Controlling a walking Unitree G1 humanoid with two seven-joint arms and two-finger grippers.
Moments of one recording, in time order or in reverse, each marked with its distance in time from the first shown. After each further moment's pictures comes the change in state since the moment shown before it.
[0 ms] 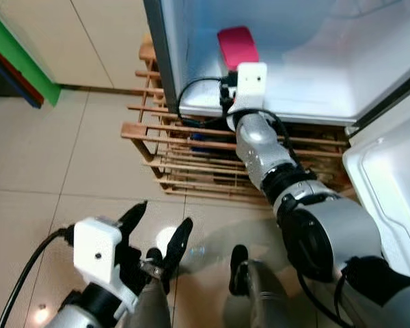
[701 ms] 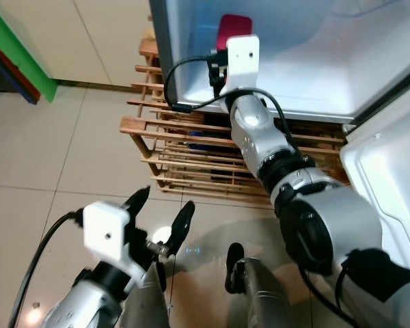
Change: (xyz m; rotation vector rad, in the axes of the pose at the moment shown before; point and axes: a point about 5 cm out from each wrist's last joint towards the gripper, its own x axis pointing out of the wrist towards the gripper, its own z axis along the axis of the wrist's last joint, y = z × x) left arm 0.040 0.010 -0.002 0.014 -0.082 -0.008; right arm -0.003 0.000 -0.003 -0.012 -0.062 0.047
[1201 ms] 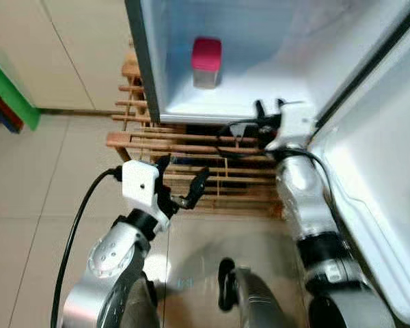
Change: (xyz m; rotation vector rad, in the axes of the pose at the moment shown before) left arm 0.071 0.030 -0.003 0.074 -0.087 0.045; right arm -0.103 -0.072 -0.037 -0.044 -0.189 -0.096
